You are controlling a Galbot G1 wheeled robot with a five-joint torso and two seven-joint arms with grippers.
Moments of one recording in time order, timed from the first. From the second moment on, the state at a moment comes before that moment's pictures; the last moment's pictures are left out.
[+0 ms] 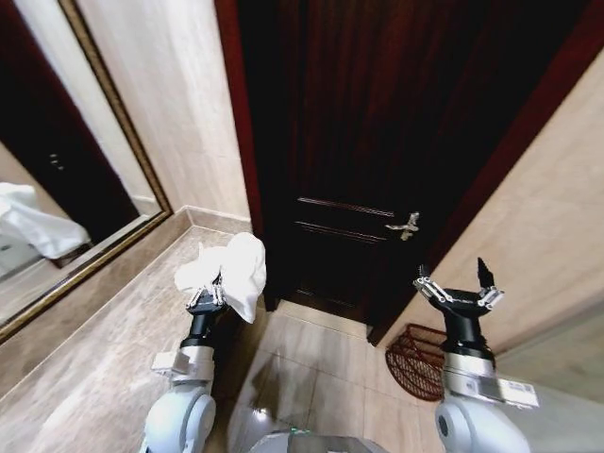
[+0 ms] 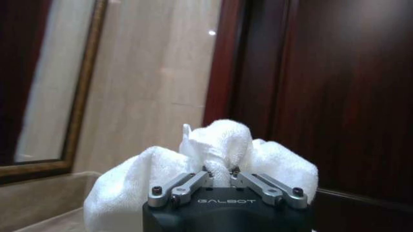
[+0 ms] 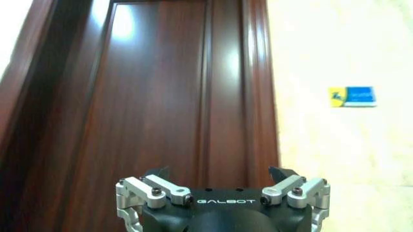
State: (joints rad) left arm 1.71 -1.51 -0.55 -2.35 -0.20 -0.08 -0.09; right arm -1.70 1.61 0.70 2.45 0.05 0.22 0.01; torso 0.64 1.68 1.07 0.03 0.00
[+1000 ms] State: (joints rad) left arm 1.71 -1.52 -0.54 -2.33 -0.18 -0.10 -0.07; right arm -1.70 1.61 0.71 2.43 0.06 0.25 0.00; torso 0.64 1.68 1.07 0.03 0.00
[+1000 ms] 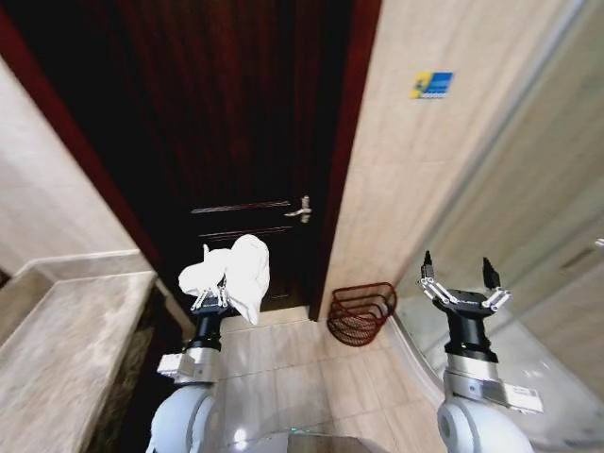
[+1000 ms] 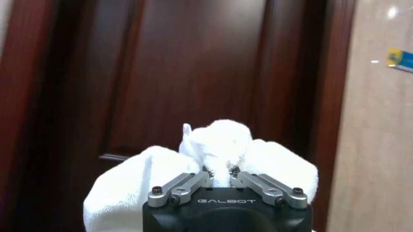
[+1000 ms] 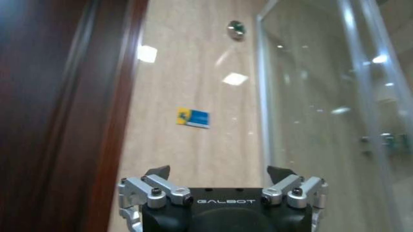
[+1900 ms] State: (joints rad) left arm 1.69 -1.53 -0.52 -2.30 -0.19 -0.09 -0.09; right arm -1.73 1.61 0.71 2.46 0.08 0.28 -0.02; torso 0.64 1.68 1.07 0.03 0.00
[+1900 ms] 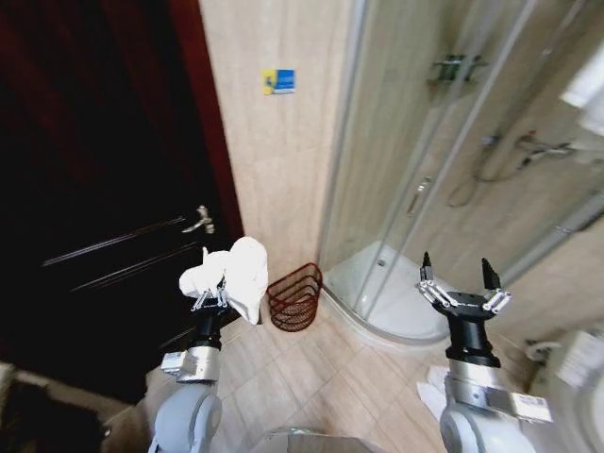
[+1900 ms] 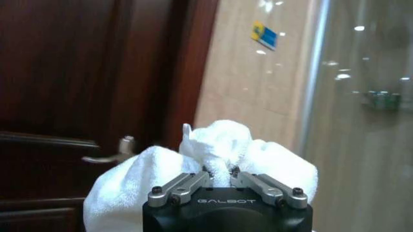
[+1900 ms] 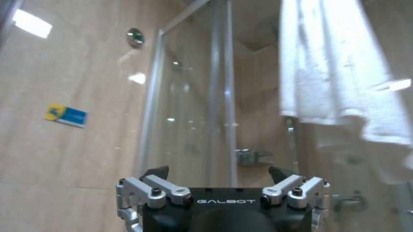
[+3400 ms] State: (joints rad) left arm 1.61 -1.46 -0.47 -2.06 -0.24 -0.10 -0.10; right arm -1.73 1.61 0.70 2.48 0.07 0.23 -0.03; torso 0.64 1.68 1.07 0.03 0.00
